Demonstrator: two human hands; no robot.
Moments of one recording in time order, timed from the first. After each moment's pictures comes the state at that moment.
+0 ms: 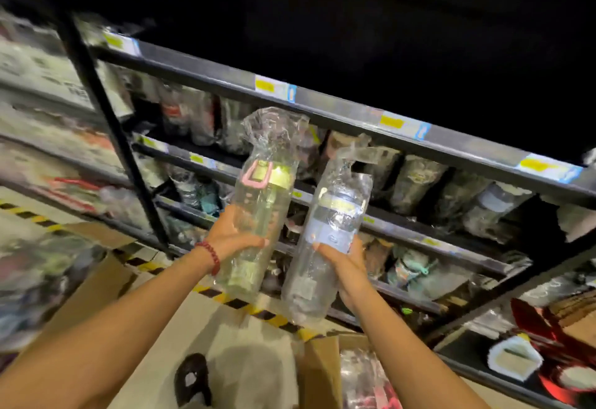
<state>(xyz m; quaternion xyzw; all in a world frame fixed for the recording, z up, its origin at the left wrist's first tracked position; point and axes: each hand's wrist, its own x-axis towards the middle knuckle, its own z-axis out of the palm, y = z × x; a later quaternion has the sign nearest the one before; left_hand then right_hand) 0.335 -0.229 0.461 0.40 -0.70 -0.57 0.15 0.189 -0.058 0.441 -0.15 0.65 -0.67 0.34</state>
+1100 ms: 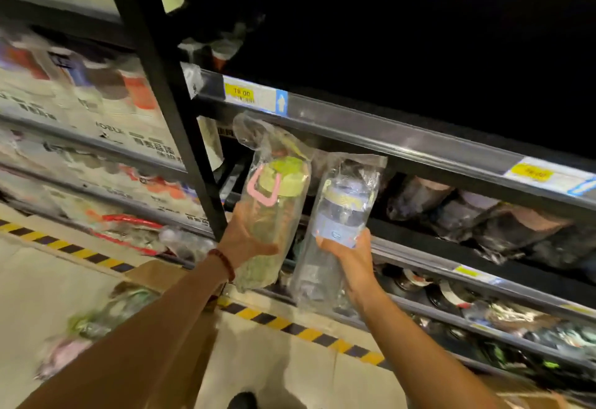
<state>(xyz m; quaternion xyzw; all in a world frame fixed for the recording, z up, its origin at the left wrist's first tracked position) 0.398 -0.675 0.419 0.41 -0.65 -0.63 0.12 0.270 -0.519 0.399 -0.08 0.67 -0.67 0.31</state>
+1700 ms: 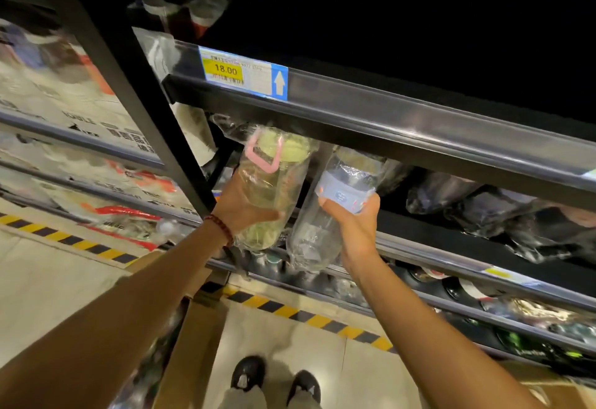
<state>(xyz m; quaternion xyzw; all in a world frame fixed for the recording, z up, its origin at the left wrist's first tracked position) 0.349 -0.739 0.405 0.38 -0.72 -0.57 0.13 0.237 -0.583 0.394 -0.03 0.65 -0.72 0.26</state>
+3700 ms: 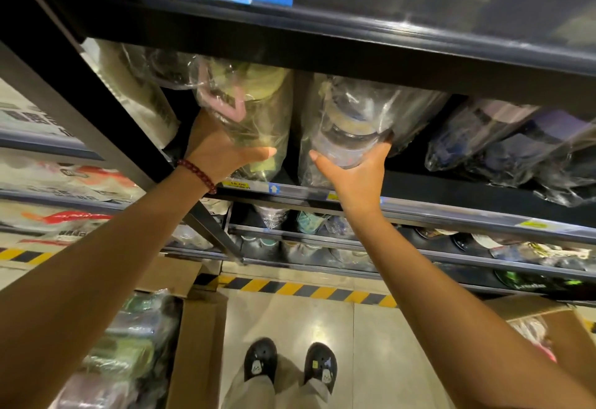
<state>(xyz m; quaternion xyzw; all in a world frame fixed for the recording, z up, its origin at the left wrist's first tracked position) 0.305 -0.801 0.381 0.32 -0.80 -0.50 0.06 0.217 -0.628 0.357 -0.13 0.76 -0.63 0.09</state>
